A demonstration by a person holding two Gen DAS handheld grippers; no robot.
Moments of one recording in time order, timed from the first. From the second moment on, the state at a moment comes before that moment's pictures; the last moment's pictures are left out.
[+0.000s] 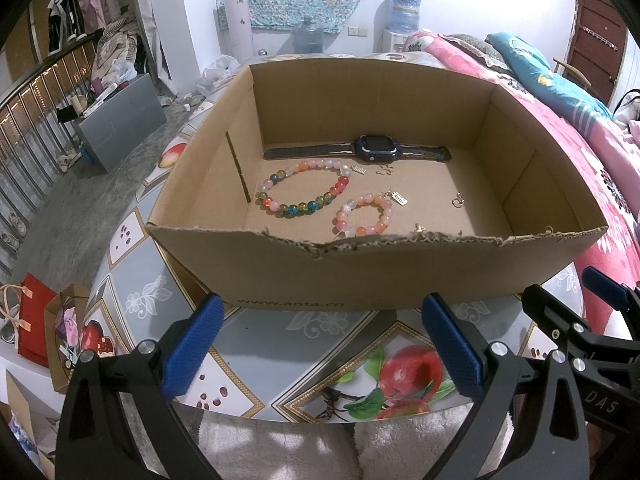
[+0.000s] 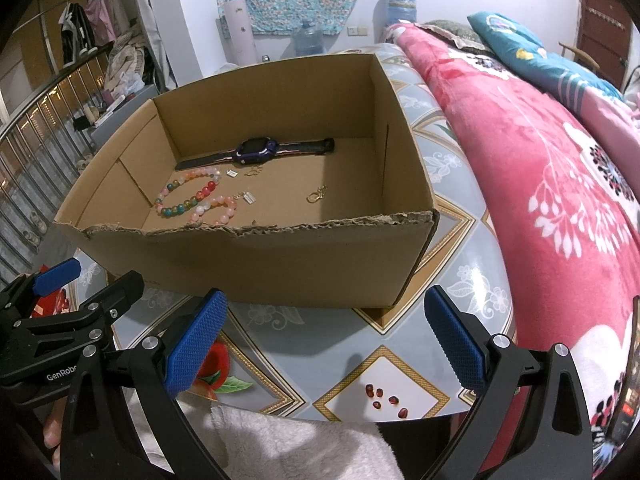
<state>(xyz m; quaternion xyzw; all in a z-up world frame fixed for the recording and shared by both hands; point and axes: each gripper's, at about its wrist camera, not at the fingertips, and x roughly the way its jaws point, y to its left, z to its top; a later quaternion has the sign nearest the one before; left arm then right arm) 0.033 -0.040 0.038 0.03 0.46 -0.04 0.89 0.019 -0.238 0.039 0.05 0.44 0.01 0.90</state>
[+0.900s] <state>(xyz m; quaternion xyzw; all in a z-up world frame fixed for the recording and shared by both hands) 0.033 -0.038 0.038 0.03 0.46 -0.04 0.89 0.019 -0.236 0.039 0.05 0.44 0.01 0.90</state>
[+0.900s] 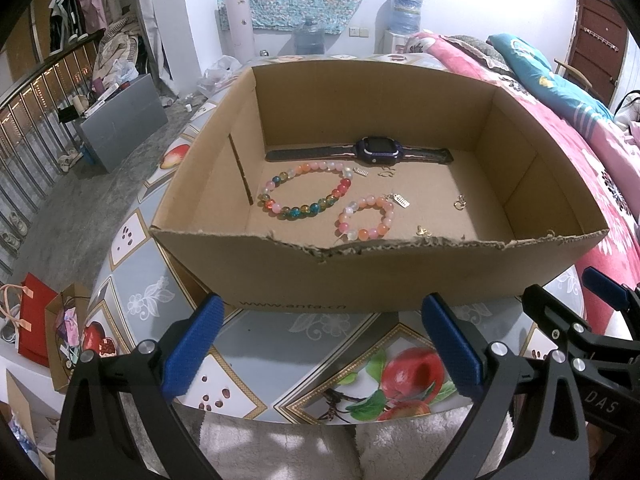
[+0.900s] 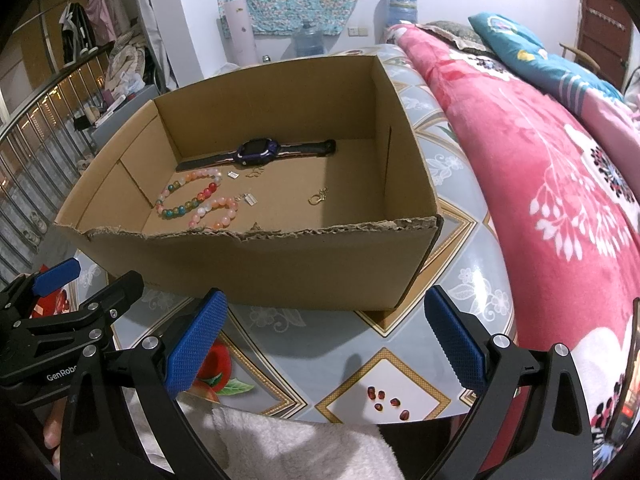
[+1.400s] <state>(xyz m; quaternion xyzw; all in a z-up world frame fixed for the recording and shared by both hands) 0.033 -0.040 0.038 0.03 0.46 -0.04 0.89 0.020 -0.237 0.039 0.05 0.44 0.01 0.90</state>
